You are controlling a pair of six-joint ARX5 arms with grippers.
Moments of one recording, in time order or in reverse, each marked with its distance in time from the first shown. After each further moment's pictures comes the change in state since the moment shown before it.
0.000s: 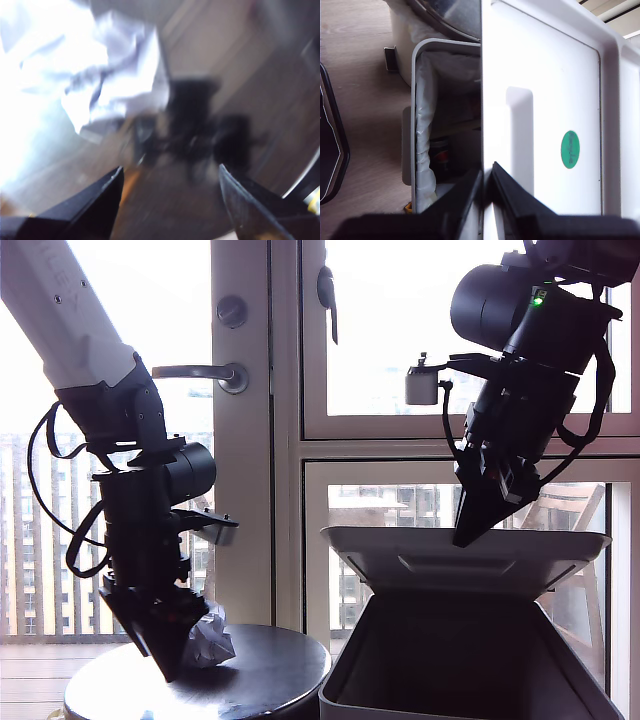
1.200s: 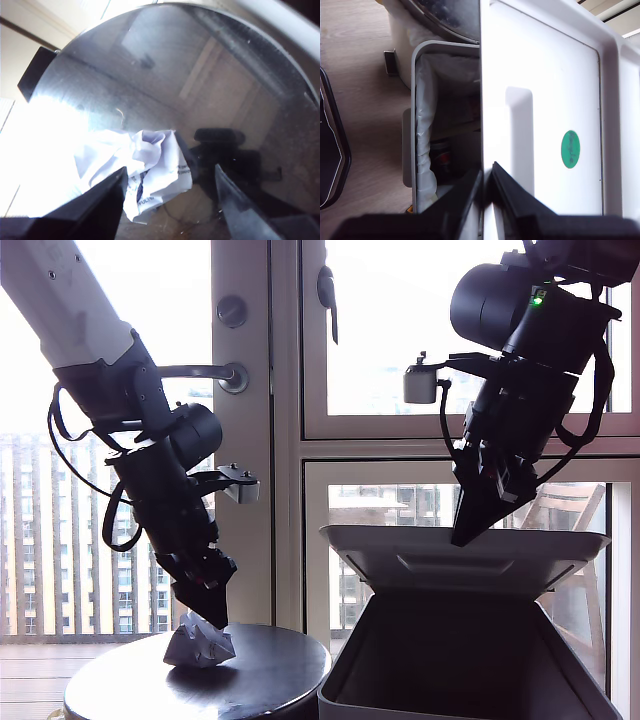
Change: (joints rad) left arm -0.020 -0.049 0.000 0.208 0.173 0.214; right arm 0.000 0.000 0.000 0.005 -0.002 0.019
